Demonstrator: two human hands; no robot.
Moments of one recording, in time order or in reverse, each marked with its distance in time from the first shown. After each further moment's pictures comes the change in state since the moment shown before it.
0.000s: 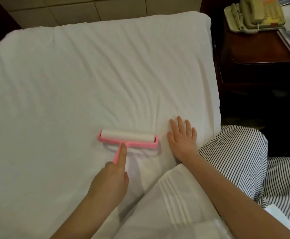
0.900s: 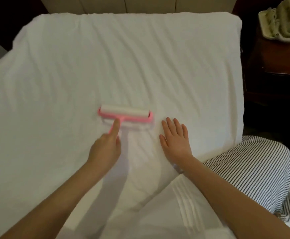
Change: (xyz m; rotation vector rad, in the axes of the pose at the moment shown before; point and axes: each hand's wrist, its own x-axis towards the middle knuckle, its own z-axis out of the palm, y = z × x) left_hand 0.057 -0.068 0.003 -0.201 0.286 -0.133; right_hand 0.011 -0.047 0.036 -0.227 0.029 -0.332
